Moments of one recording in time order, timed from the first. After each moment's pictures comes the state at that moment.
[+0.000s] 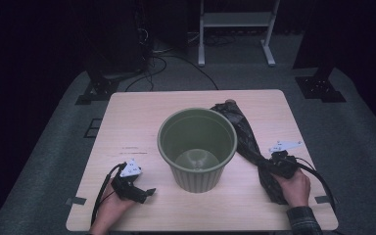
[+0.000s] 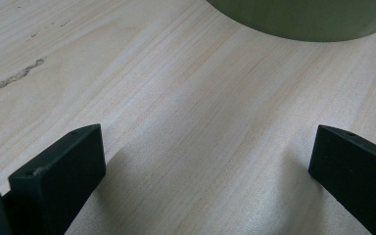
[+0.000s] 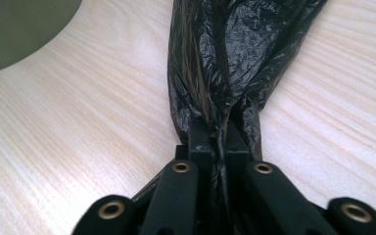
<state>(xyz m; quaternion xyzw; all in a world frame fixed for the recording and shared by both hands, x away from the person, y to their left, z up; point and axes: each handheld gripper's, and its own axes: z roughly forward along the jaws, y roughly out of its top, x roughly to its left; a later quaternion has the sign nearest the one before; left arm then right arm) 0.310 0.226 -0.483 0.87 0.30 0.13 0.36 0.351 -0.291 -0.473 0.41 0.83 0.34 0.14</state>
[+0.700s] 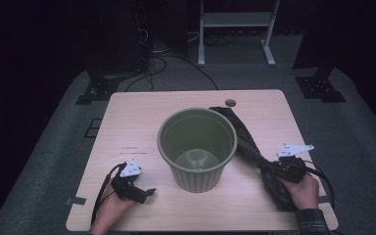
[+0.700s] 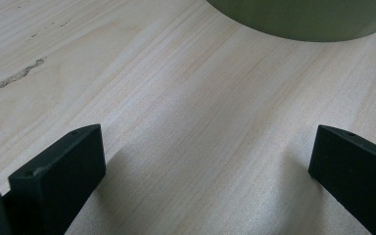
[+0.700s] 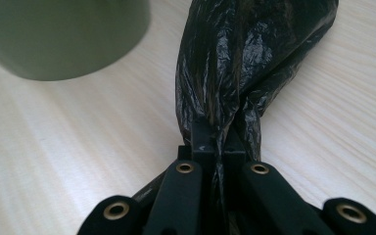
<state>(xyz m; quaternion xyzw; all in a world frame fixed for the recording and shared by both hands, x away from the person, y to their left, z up) 0.310 0.226 -0.483 0.87 0.30 0.13 0.36 0.323 -0.297 -0.445 0.35 0.84 0.39 0.14</state>
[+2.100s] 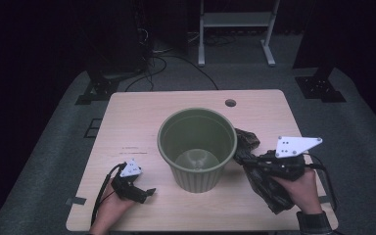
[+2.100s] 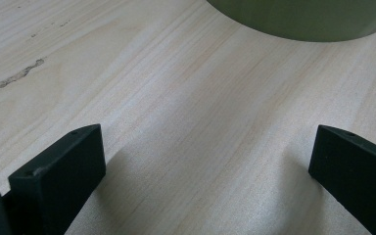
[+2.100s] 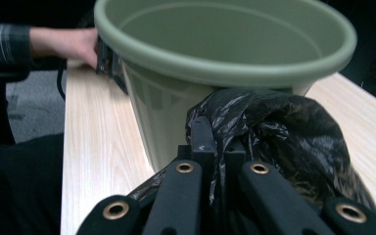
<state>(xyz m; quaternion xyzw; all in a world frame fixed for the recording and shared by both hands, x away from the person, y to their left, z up) 0.310 0.226 -0.483 0.87 0.30 0.13 0.36 0.286 -0.245 -0.341 0.15 0.84 0.51 0.13</state>
